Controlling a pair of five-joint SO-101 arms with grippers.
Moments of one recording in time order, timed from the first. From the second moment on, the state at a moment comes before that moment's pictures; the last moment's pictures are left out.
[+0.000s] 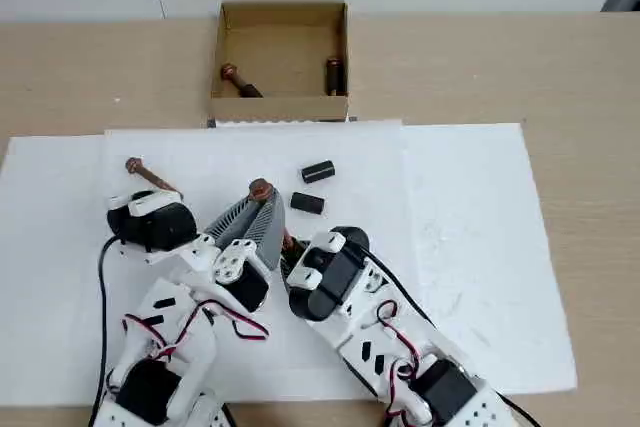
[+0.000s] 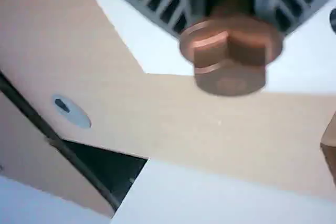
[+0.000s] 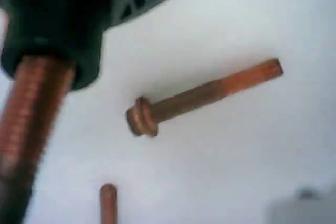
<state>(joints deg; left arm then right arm) 23.4 -103.1 84.9 36.4 35.4 -46.0 -102.9 91.3 39.7 5.2</state>
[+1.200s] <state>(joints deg) 26.0 -103.7 82.9 55.5 28.7 -44.7 -102.9 91.4 39.8 5.3</state>
